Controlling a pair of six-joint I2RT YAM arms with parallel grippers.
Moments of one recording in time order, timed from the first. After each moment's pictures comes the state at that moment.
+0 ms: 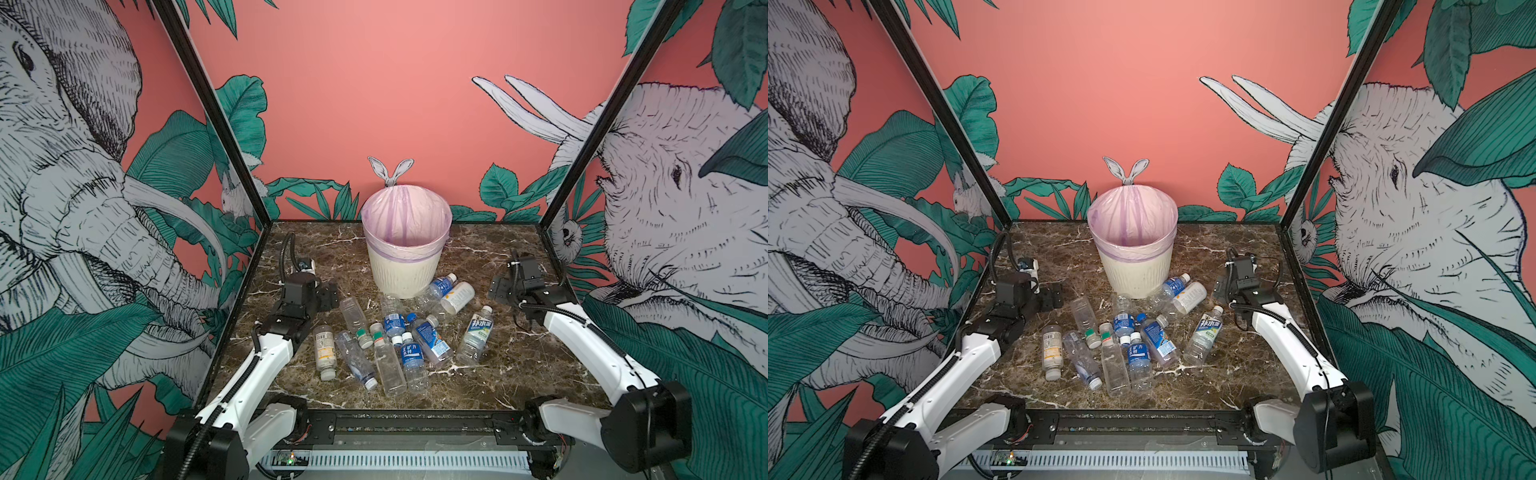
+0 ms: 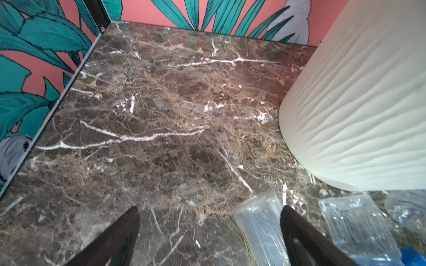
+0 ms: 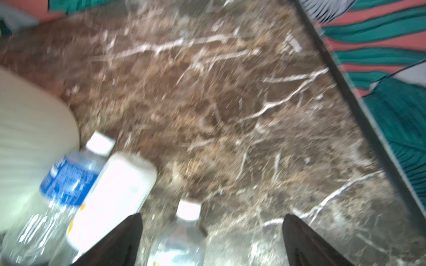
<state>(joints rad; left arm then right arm) -0.24 0.99 0.65 -0.27 -0.14 -0.23 0.28 1.22 0.93 -0.66 0.28 0.49</state>
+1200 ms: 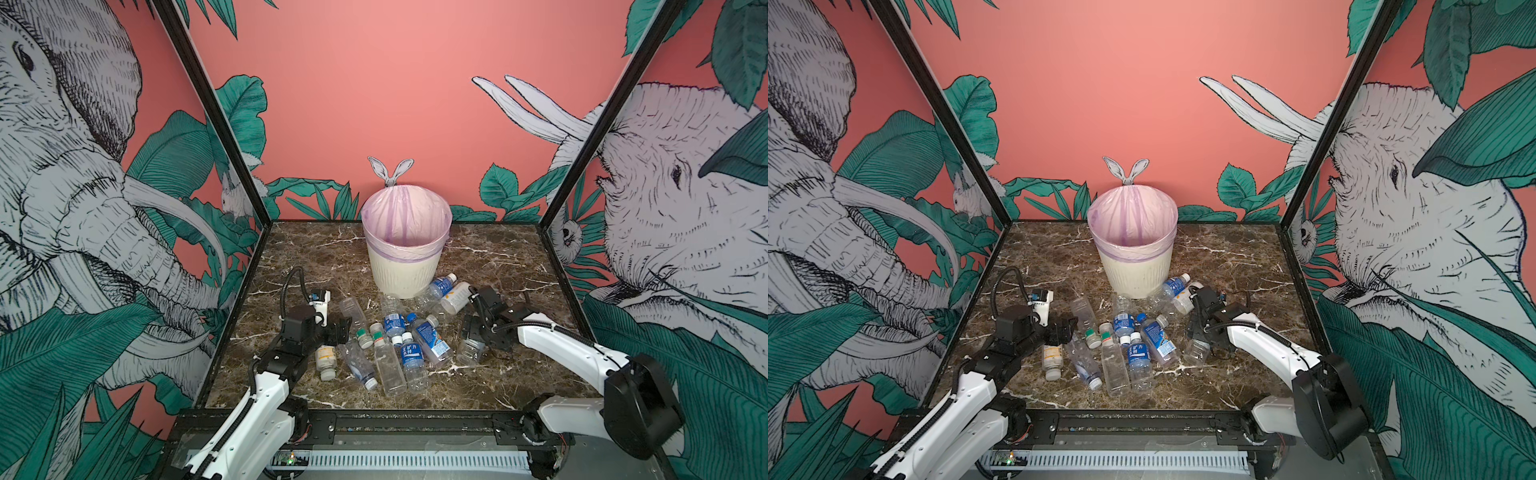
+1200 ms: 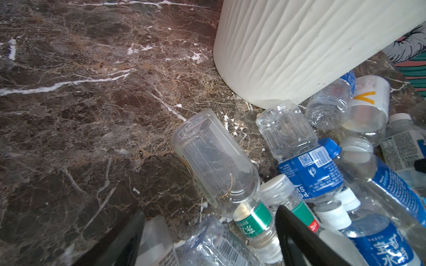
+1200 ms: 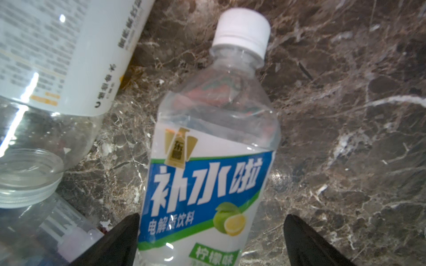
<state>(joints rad) -0.30 0.74 0.36 -0.23 0.15 -0.22 0.53 1.30 0.75 -0.74 0.14 0.78</state>
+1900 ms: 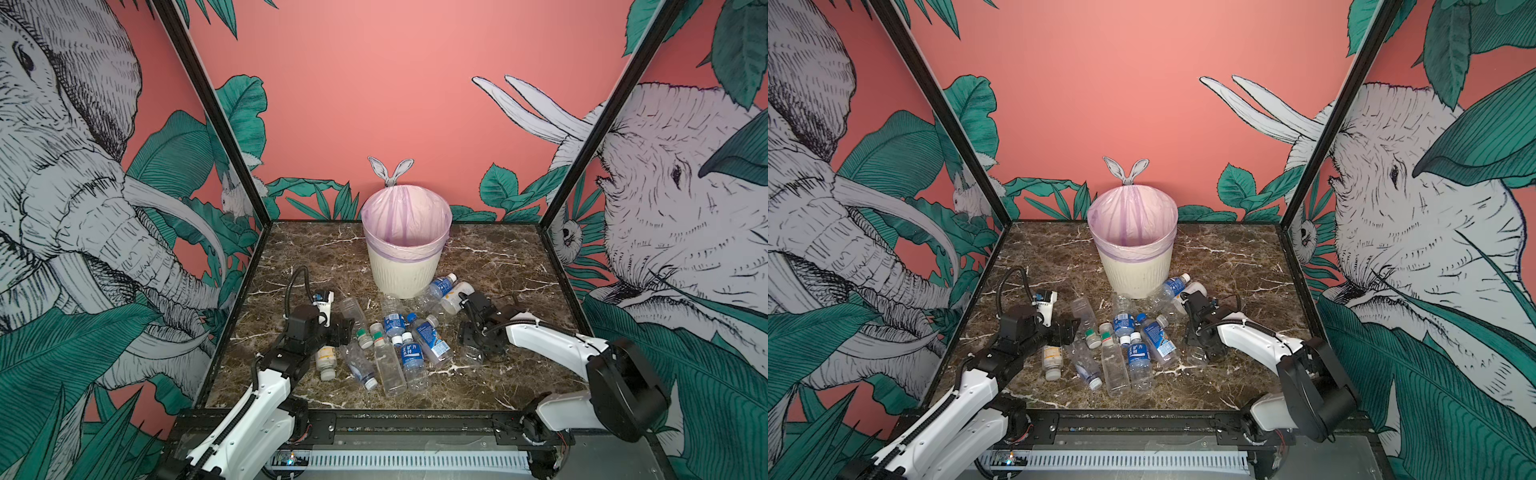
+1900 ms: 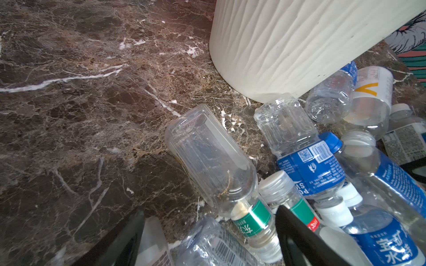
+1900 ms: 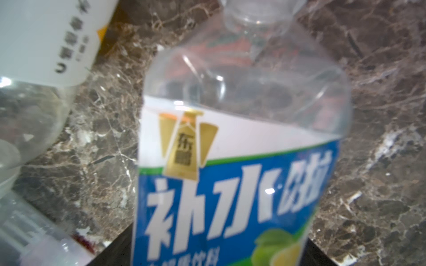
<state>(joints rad) -0.33 0.77 0.36 -0.22 0.14 -0.22 0.59 1.40 0.73 -0.69 0.14 0.77</state>
